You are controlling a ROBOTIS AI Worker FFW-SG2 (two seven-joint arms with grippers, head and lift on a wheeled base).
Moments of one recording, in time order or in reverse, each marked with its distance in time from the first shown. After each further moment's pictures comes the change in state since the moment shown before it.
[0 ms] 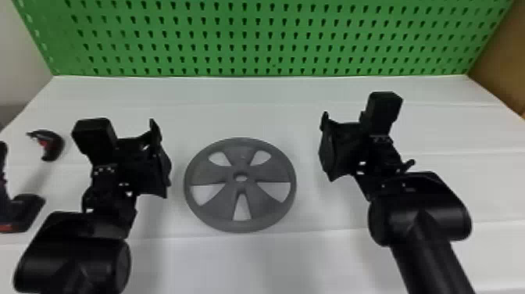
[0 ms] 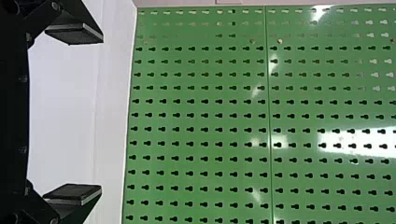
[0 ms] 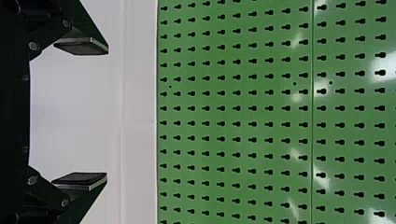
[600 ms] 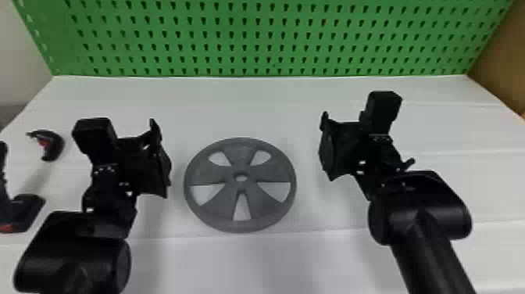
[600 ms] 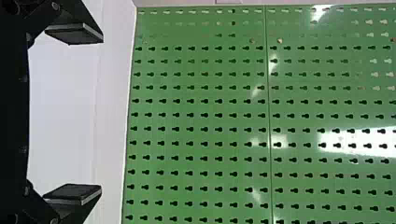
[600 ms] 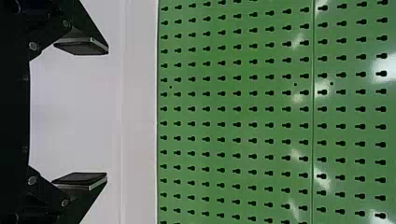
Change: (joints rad) left arm -0.001 0.000 0.000 0.000 0.000 0.002 0.000; right arm -0.004 -0.002 0.003 0.000 0.000 0.008 0.000
